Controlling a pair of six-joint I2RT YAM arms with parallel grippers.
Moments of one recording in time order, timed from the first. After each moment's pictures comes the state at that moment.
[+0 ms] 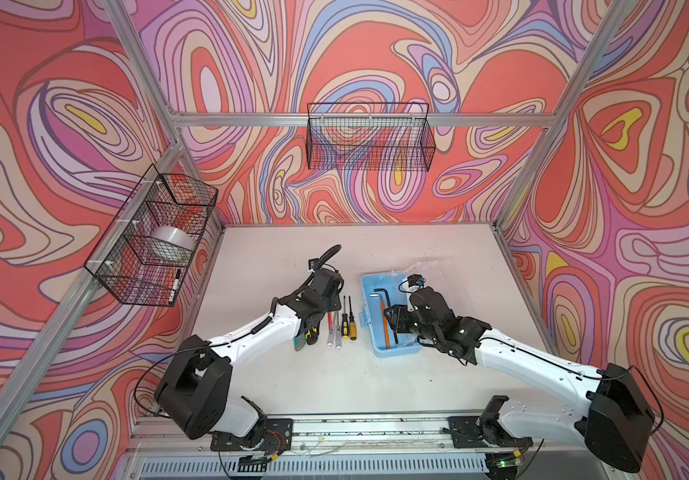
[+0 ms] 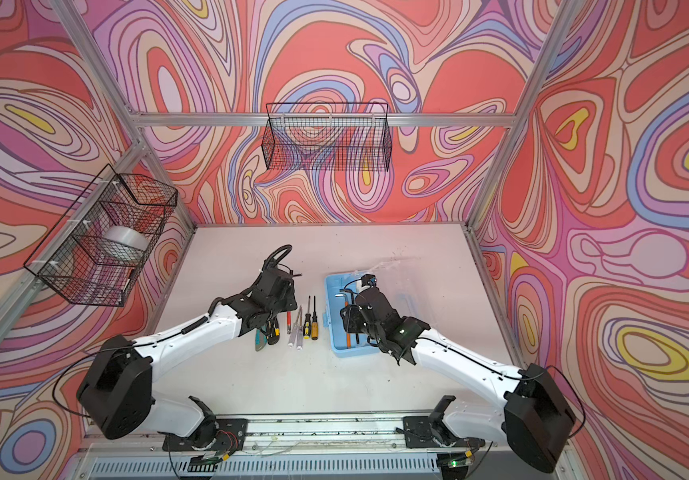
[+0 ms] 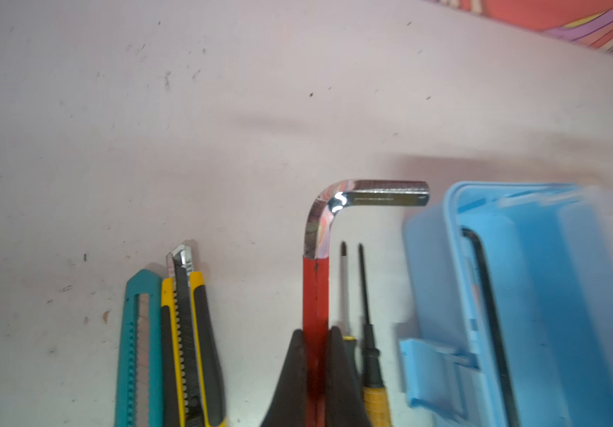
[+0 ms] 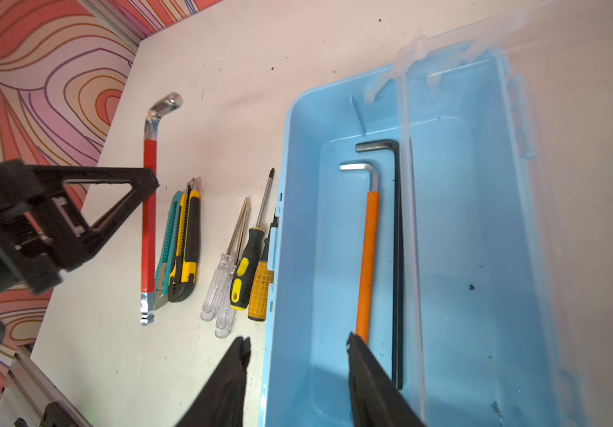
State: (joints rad) left arm -0.66 1.41 0.93 -0.29 -0.31 -0.70; right arm 0.75 1.19 0.76 -0.22 0.09 0.70
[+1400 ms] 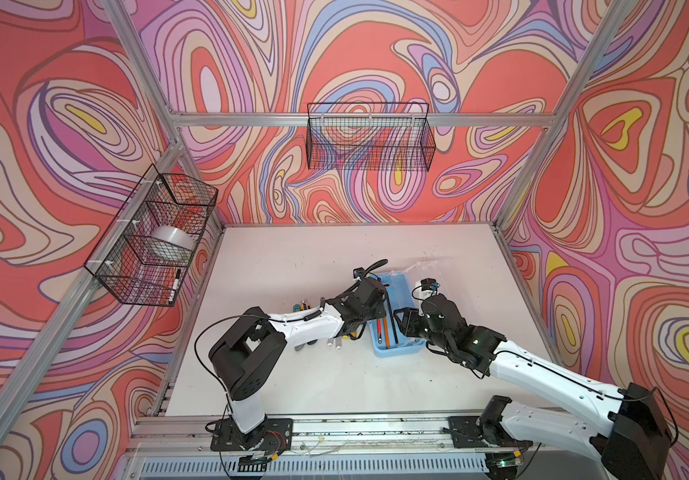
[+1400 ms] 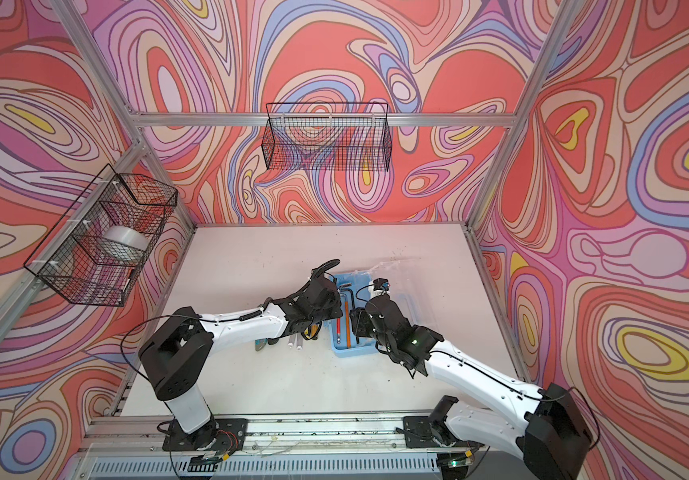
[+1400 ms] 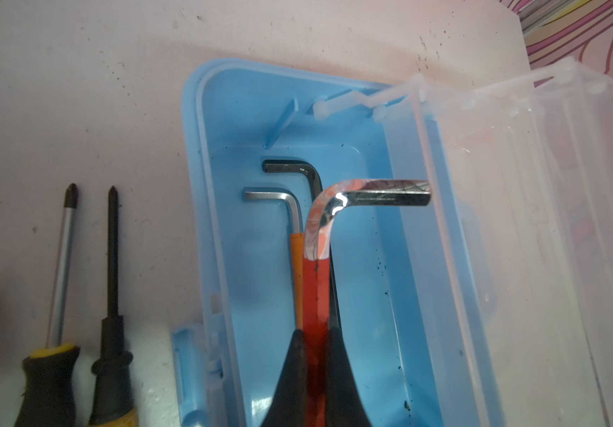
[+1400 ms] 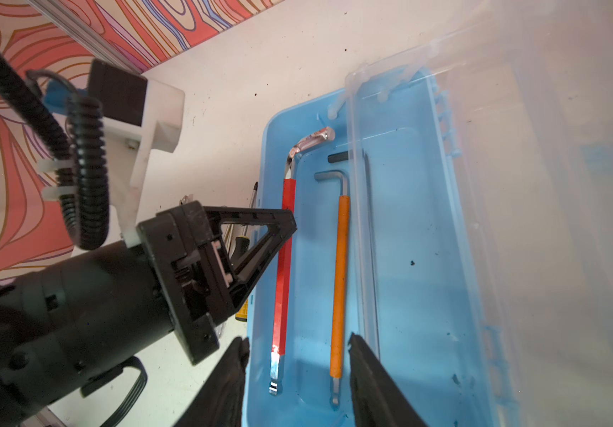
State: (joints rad) left arm -0.85 1.78 1.11 -0.10 -0.18 -0.89; right arm 0.75 1.08 0.68 -0.24 0.16 0.73
